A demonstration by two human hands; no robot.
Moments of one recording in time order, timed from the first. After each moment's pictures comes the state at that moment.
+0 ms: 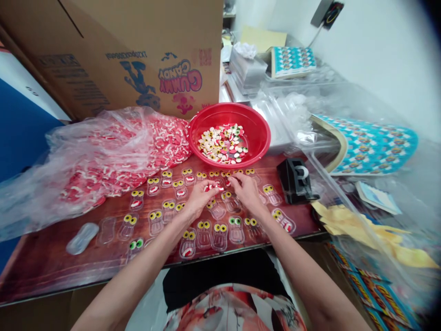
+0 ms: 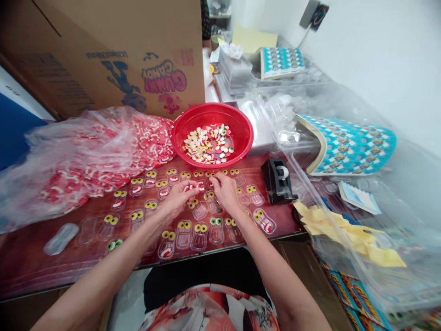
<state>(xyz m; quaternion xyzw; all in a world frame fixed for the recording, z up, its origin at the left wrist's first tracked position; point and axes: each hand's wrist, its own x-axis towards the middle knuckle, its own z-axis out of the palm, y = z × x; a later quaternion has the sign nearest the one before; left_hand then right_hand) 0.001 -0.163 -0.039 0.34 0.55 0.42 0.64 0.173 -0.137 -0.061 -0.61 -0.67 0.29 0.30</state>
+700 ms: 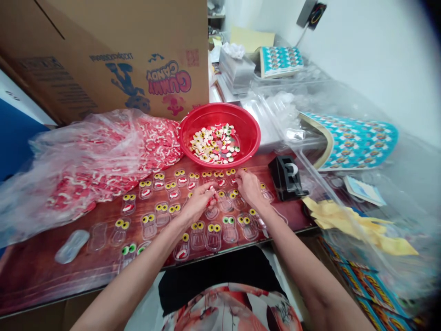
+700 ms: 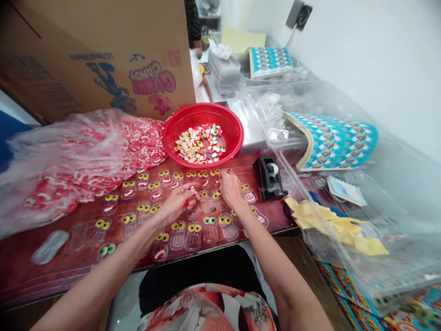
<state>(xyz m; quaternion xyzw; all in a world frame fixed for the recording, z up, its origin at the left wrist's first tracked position) 0.016 -0.170 -0.033 0.31 0.49 0.37 0.73 0.209 -0.127 -0.060 -0.69 -0.69 0.16 0.16</state>
